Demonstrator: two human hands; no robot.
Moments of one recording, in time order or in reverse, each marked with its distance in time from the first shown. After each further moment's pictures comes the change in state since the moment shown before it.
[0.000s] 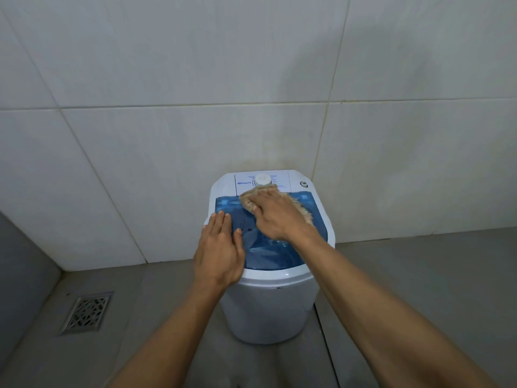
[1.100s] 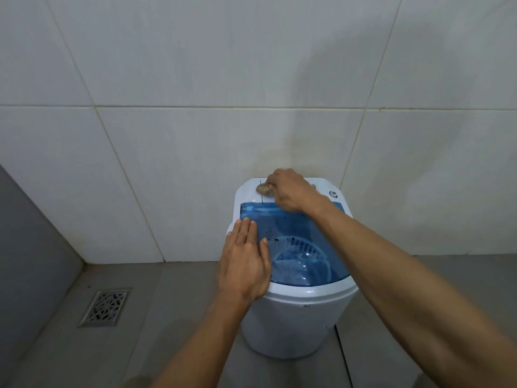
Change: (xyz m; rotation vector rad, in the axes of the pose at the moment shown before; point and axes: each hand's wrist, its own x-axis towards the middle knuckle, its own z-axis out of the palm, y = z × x) left_hand -0.005 0.007 -0.006 -0.050 0.018 -0.004; right_hand 0.085 -0.007 -0.028 -0.123 0.022 -0.102
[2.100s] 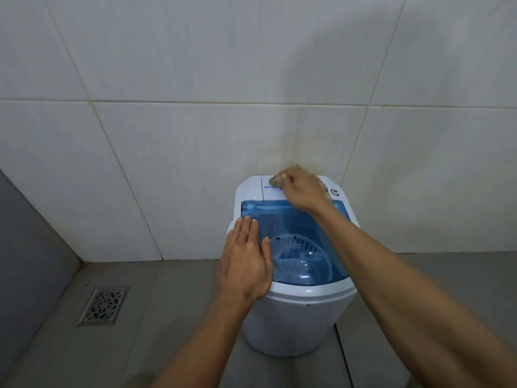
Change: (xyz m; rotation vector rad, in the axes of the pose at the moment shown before) left_hand -0.001 -0.003 0.002 -0.006 0.035 0.035; right_hand -0.017 0.006 0.007 0.503 0.247 0.200
